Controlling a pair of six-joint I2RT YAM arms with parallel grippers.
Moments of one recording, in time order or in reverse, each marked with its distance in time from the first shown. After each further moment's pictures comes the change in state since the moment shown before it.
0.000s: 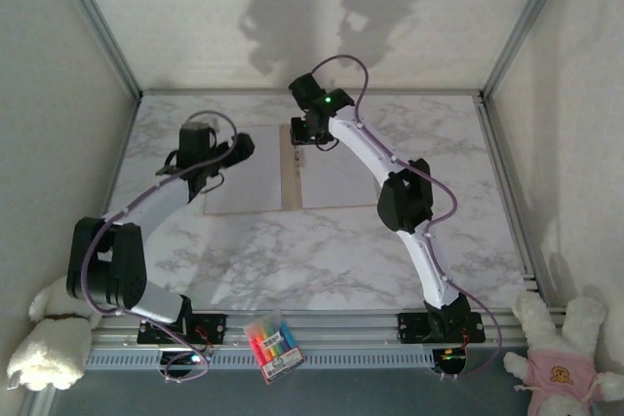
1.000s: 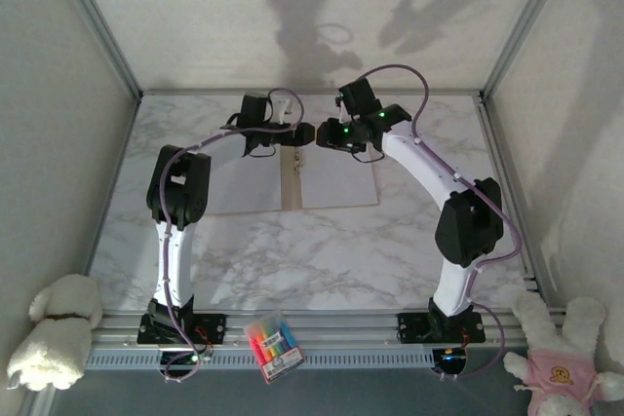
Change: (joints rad) left arm -0.148 0.699 0.628 -0.007 0.499 0.281; right arm -0.113 -0.517 -0.680 0.329 -0.207 0.092
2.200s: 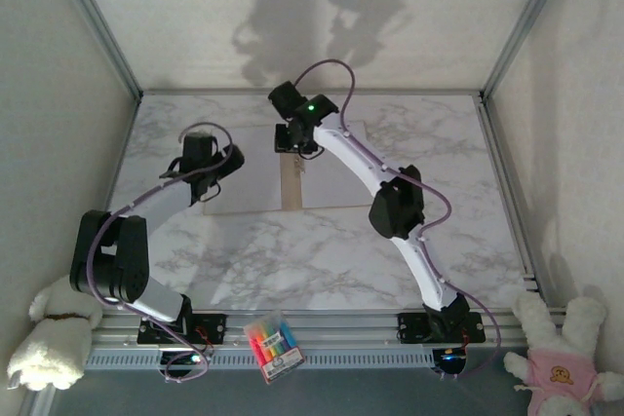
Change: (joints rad) left arm 0.180 -0.684 -0.768 -0.051 -0.705 -0.385; right arm 0.217 0.591 0.795 -0.431 0.265 0.099
